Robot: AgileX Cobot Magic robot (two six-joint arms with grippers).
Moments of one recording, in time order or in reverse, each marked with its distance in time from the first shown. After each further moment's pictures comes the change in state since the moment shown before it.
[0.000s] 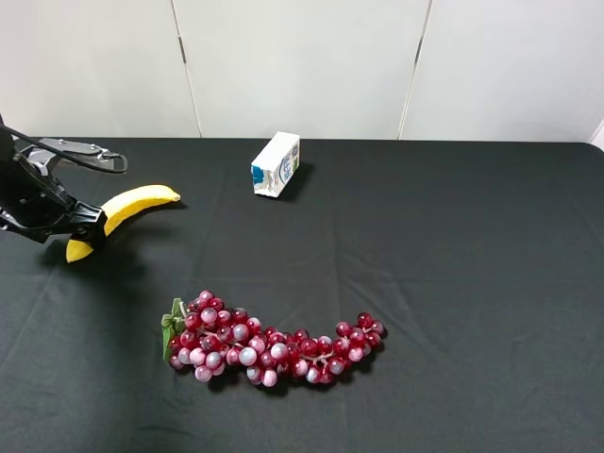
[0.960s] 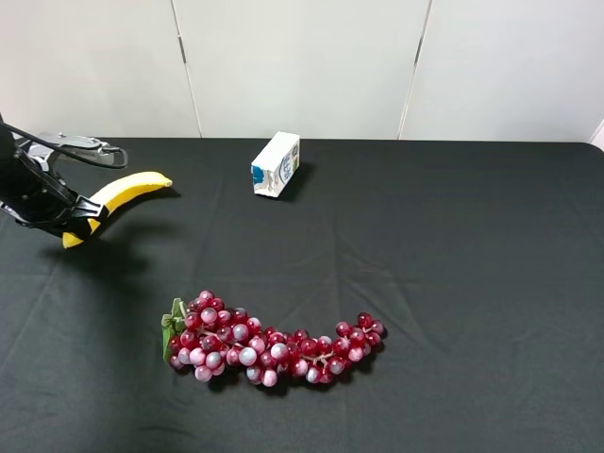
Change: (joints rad) left arm 0.000 -0.006 -0.001 0.001 -0.039 0.000; right arm 0.000 0.000 0.000 0.000 0.000 0.000
